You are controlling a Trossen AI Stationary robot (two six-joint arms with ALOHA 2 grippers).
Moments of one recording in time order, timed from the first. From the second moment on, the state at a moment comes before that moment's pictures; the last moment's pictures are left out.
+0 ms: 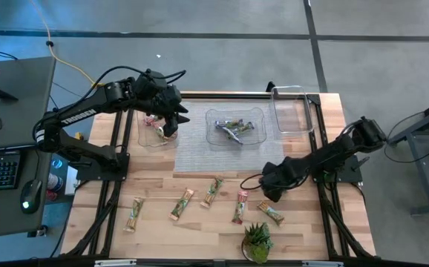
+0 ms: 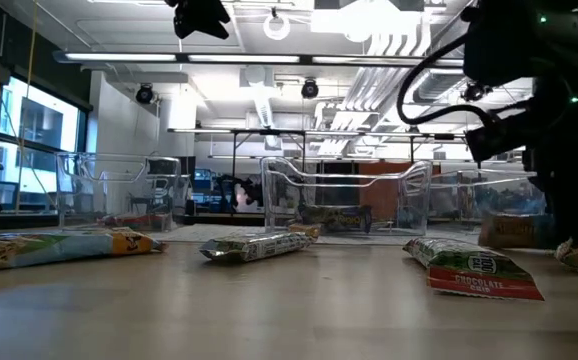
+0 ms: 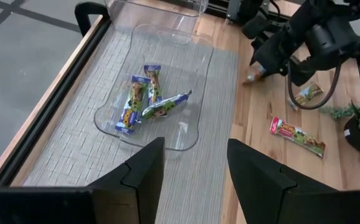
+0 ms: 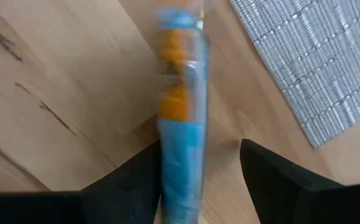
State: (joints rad) left arm 0.37 1.23 1.43 -0.88 0.16 -0.01; right arm 0.35 1.55 0.74 -0.77 0.10 0.96
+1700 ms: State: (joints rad) left arm 0.37 1.23 1.43 -0.87 0.16 -0.01; right arm -0.79 1.45 1.01 -0.83 0.40 0.13
